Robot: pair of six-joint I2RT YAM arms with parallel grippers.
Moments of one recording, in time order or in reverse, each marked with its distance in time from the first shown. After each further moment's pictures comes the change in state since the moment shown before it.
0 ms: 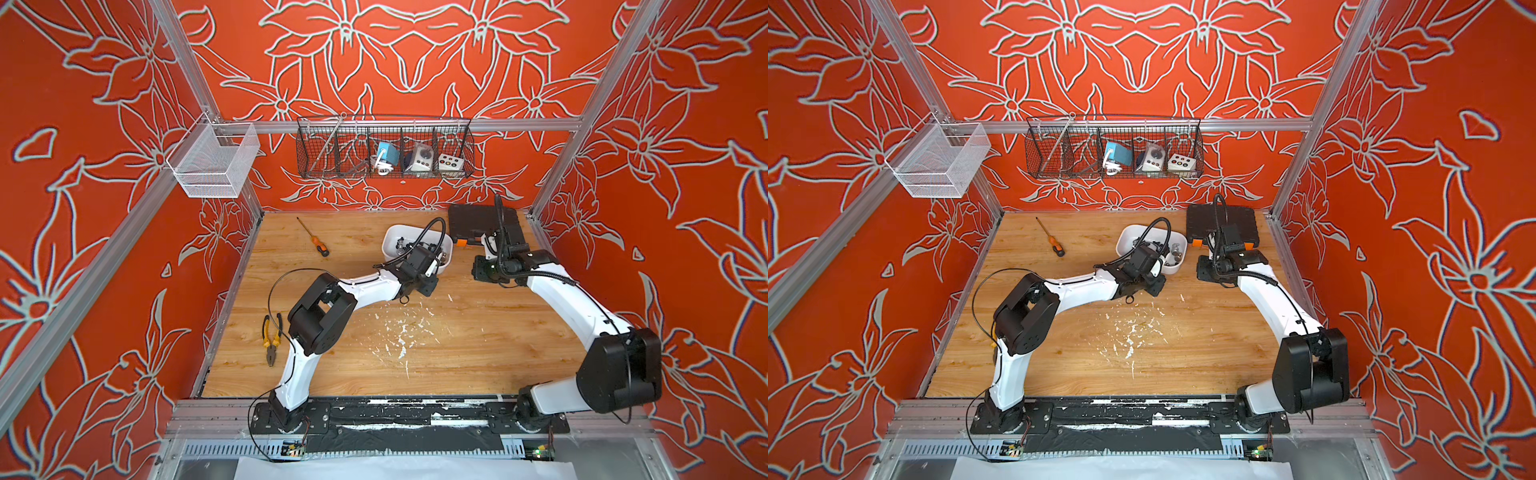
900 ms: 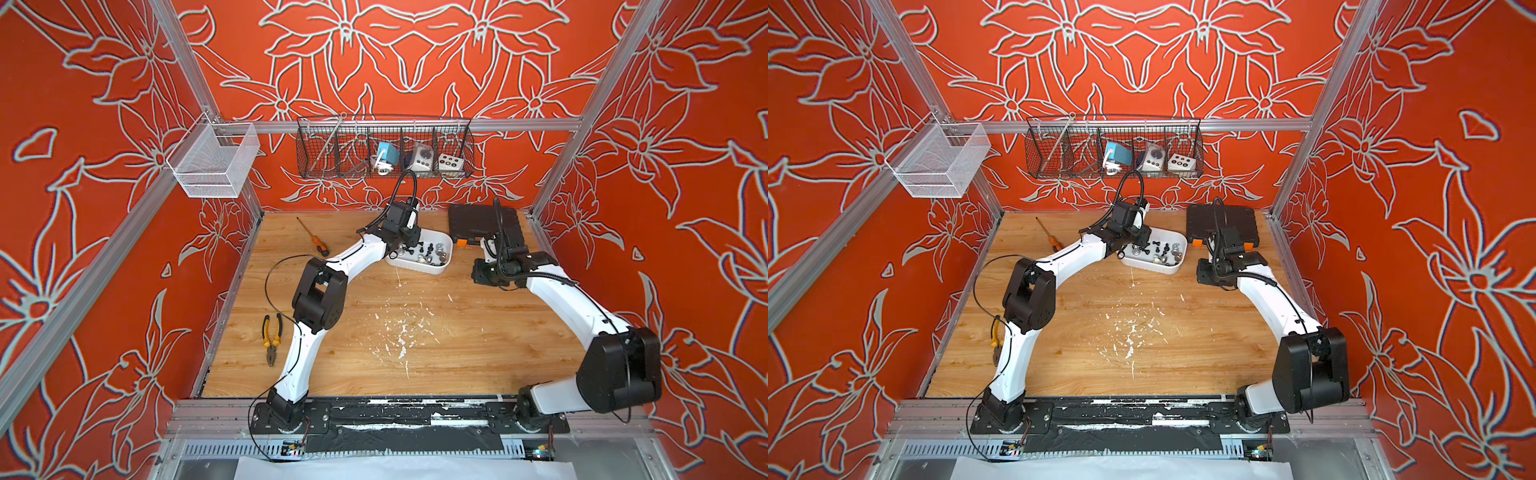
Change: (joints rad) left arm 0.224 0.208 0.429 -0.102 0.051 -0.006; right arm 0.000 0.000 -0.037 -0.005 -0.010 -0.005
